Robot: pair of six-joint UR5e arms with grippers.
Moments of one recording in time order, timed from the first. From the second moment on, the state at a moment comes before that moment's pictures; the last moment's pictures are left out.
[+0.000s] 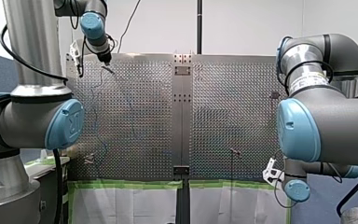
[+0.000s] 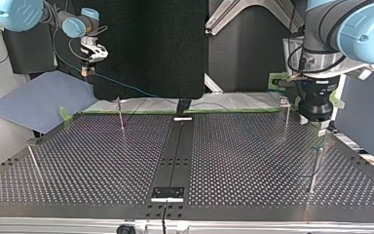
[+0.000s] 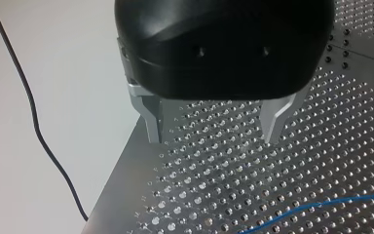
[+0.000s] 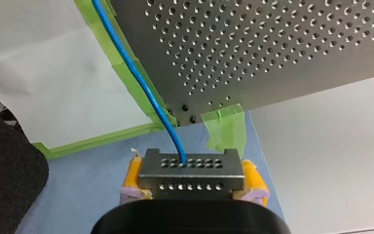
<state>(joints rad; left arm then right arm) 0.01 -1.34 -1.75 -3.35 -1.72 -1.88 1.57 -0.56 1.97 -1.22 1.47 1.92</state>
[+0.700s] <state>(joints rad) 0.00 -1.35 -1.80 -3.43 -1.84 -1.83 1.58 -0.57 1.97 -1.22 1.47 1.92</state>
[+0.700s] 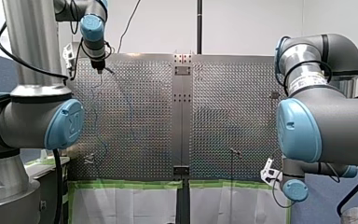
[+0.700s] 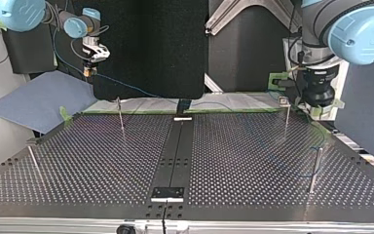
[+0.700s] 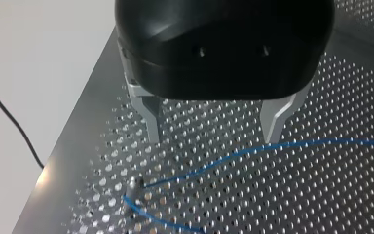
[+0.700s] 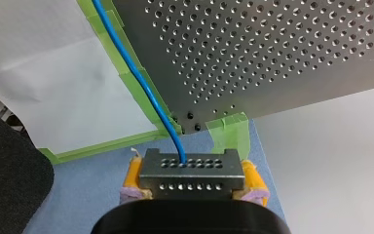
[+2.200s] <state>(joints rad) -0.03 -1.34 -1.84 -3.39 -1.87 -1.76 1.59 -0.57 1.97 -1.22 1.46 1.91</state>
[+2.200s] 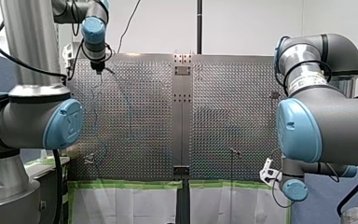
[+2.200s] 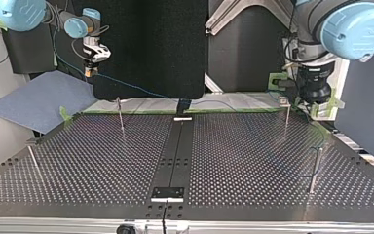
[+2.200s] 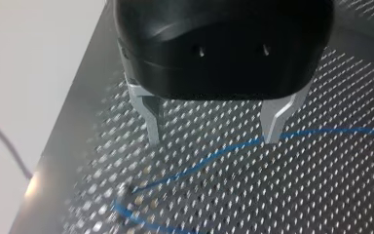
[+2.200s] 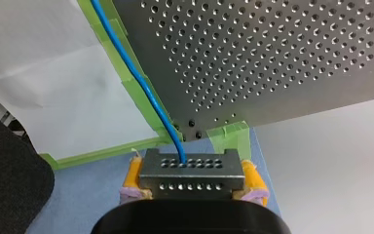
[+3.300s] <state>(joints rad) -0.28 -1.54 -2.00 -3.12 -1.79 -1.85 1.62 -0.57 1.97 -1.21 1.42 1.85</state>
